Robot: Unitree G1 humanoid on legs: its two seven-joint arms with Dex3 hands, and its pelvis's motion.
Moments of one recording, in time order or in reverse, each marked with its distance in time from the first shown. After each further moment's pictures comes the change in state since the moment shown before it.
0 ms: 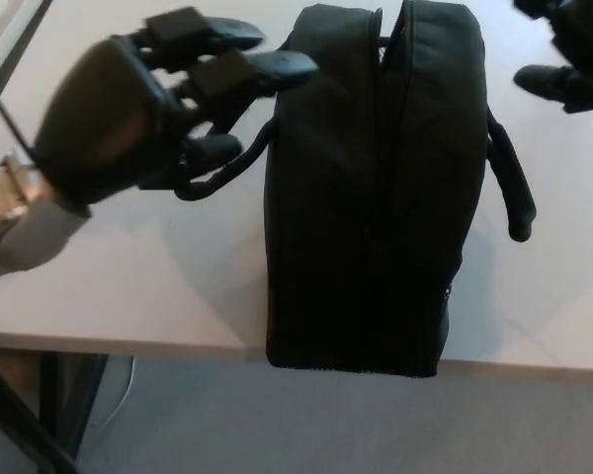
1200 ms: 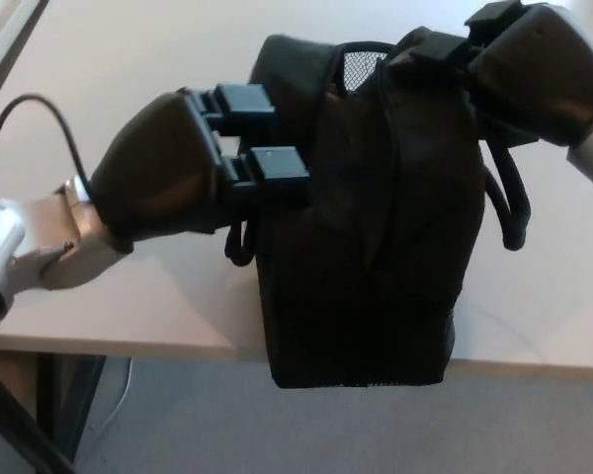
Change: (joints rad) left_arm -0.049 -0.025 -0.237 0.176 0.183 0.020 0.333; right_arm -0.027 0.072 0.189 0.024 -0.093 -0.029 -0.173
